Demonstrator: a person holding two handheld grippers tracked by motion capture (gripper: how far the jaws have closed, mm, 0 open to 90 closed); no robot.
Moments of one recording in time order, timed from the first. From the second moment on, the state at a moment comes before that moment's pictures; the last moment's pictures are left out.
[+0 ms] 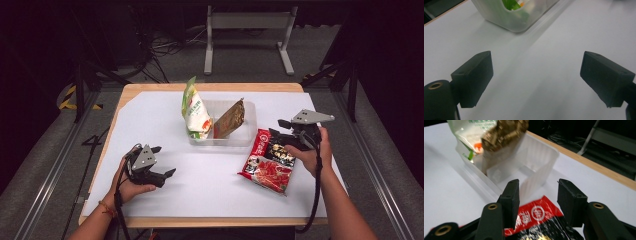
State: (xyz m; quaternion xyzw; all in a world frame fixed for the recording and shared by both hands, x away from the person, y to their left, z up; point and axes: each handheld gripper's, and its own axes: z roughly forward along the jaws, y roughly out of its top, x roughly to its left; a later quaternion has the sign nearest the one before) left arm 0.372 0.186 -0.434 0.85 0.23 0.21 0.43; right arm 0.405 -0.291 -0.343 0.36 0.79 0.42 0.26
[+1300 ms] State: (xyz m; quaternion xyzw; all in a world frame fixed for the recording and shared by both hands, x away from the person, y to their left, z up) left arm 0.366 0.185 -0.439 0.87 0.21 0.20 0.41; right arm 0.447 -0.374 -0.438 0.49 0.76 0.41 0.13
